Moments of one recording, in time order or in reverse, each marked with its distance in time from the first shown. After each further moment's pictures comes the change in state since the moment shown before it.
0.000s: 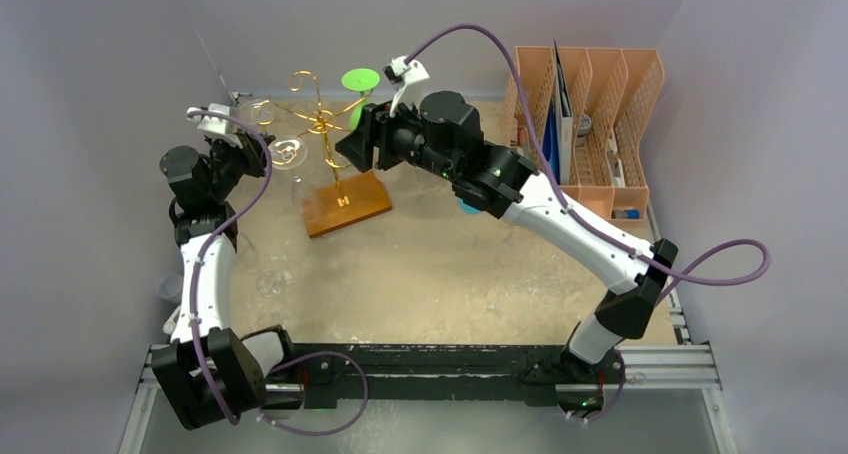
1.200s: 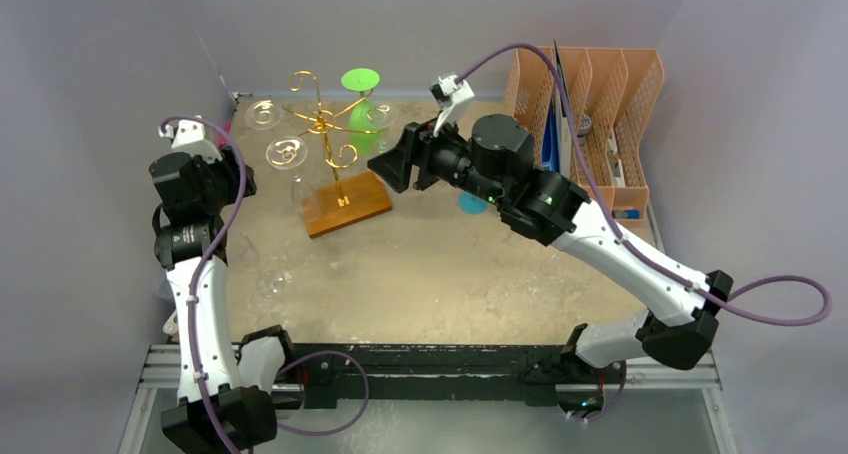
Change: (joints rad) left arm 0.002 -0.184 0.133 -0.644 -0.445 -0.036; right arm 0.001 -0.238 -0.219 0.019 -0.003 0.015
